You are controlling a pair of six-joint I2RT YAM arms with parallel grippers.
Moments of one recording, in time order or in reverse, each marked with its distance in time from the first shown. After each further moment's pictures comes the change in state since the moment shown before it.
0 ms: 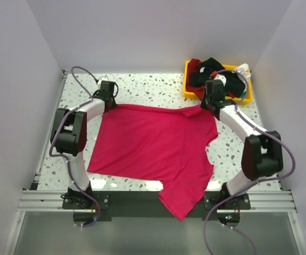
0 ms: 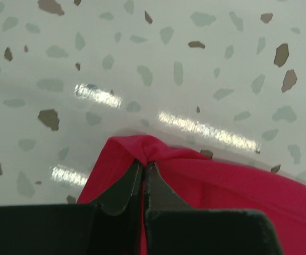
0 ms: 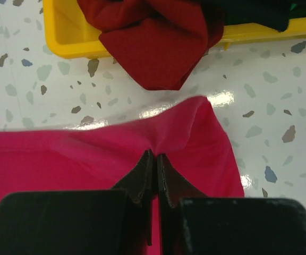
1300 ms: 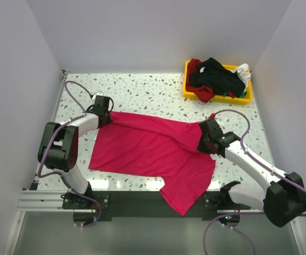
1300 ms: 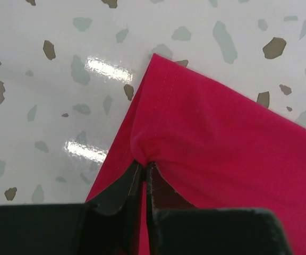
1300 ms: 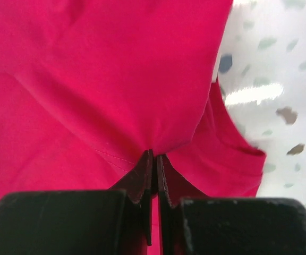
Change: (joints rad) left arm 0.004 -0.216 -0.304 0.018 0.007 -0.008; right arm 0.224 -0.447 -0.406 -0.382 -0.070 0.345
